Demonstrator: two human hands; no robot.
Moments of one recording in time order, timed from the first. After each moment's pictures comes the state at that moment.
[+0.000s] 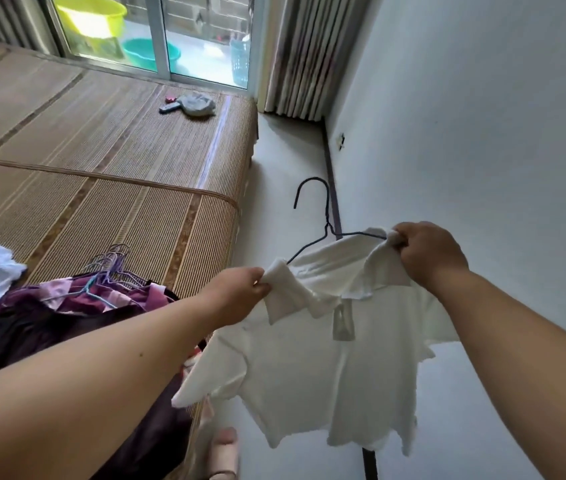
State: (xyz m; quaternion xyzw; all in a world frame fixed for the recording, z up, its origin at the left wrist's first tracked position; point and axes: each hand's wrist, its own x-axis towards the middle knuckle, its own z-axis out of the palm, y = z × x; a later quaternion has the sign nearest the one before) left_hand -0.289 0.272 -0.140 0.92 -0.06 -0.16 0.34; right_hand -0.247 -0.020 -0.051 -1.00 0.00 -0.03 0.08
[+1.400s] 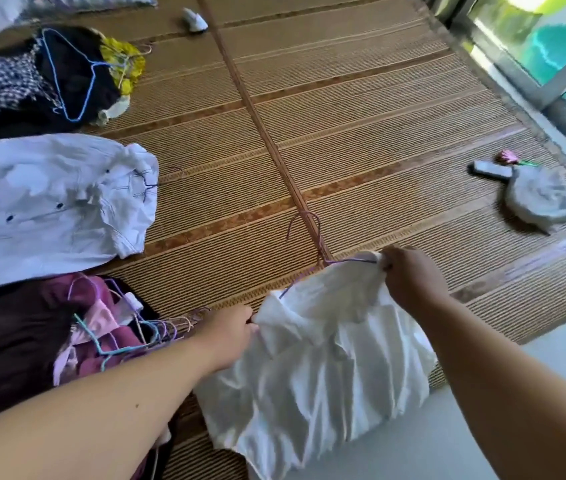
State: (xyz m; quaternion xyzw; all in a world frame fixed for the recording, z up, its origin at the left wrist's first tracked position) left_hand 0.089 0.569 -0.328 0.76 0.51 -0.19 0.36; right_hand 0.380 0.515 -0.309 -0.86 -0.48 0.16 0.04
